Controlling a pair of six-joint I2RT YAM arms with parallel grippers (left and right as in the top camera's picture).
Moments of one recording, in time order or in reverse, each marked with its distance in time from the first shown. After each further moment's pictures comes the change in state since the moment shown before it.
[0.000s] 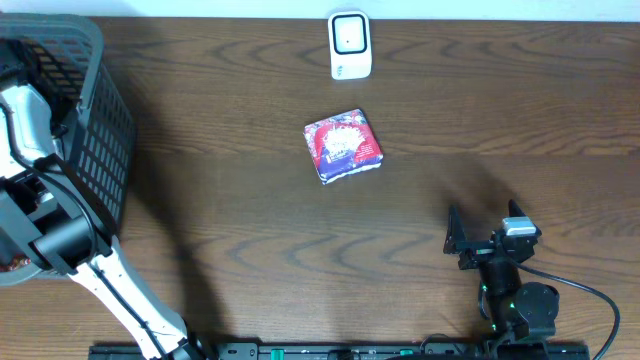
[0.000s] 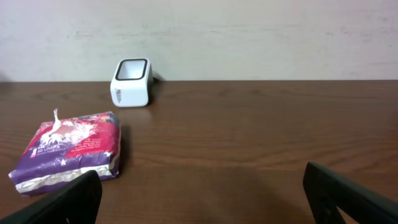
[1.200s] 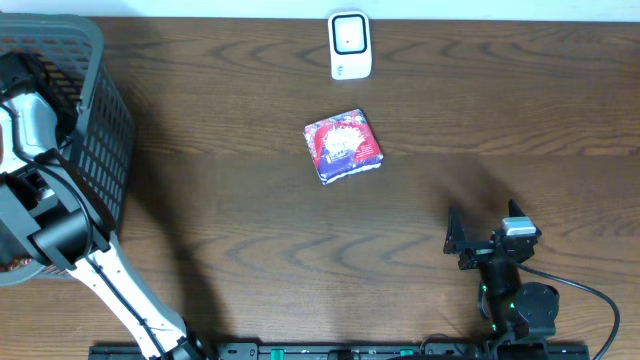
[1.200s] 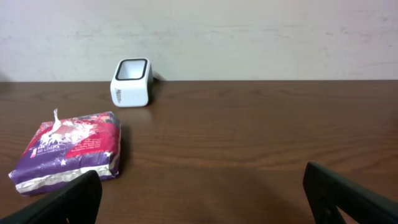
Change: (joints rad) left arm 0.011 0.053 -0.042 0.057 -0.002 0.121; right arm 0.000 0.000 0.000 0.000 0.000 0.000
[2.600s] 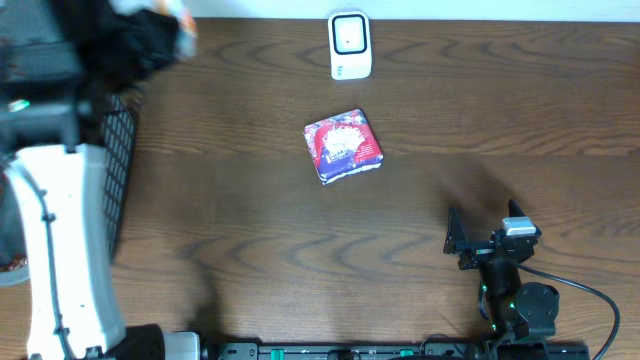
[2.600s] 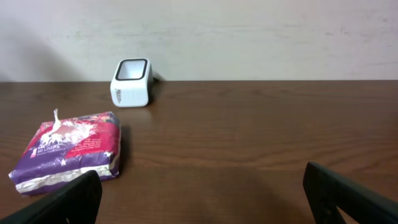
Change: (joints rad) left arm -0.511 -0.772 -0.036 -0.201 0.769 0.146; right arm 0.000 0.000 0.000 0.000 0.000 0.000
